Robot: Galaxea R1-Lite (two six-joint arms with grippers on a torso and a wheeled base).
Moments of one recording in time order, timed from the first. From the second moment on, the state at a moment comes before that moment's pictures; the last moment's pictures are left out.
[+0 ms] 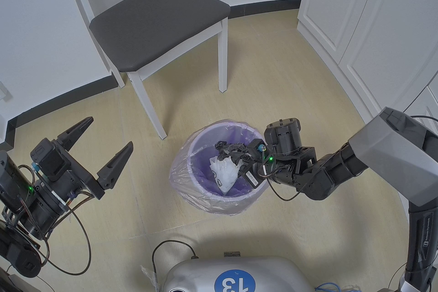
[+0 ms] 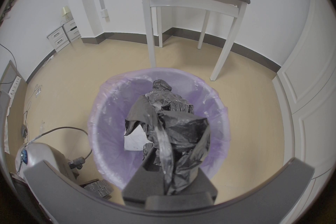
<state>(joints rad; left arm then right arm) -0.30 1.49 -0.13 -1.55 -0.22 0.16 0.58 2.31 -1.26 -0.55 -0.08 -0.34</state>
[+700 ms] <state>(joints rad) -0.30 1.51 -0.13 -1.55 -0.22 0.16 0.55 2.39 -1.33 -0.55 -0.08 -0.37</state>
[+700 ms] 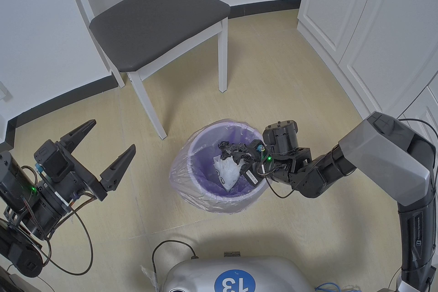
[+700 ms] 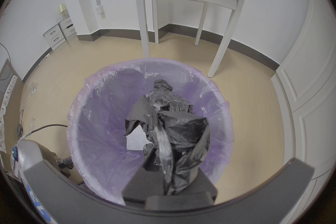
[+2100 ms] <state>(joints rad) -0.33 2.00 -0.27 -1.55 -0.09 0.15 0.48 2.16 -1.14 -0.56 -0.08 -0.43</state>
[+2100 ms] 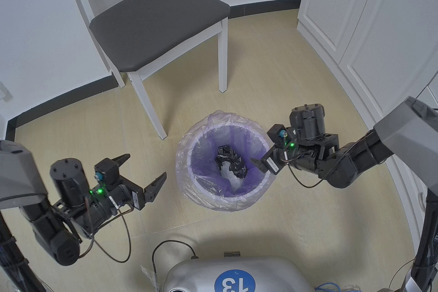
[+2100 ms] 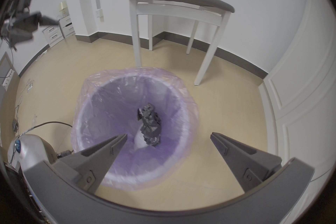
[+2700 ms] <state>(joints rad) -0.29 2.47 -0.91 -1.31 -0.04 0.11 0.31 2.07 -0.97 -0.68 -0.10 -0.33</state>
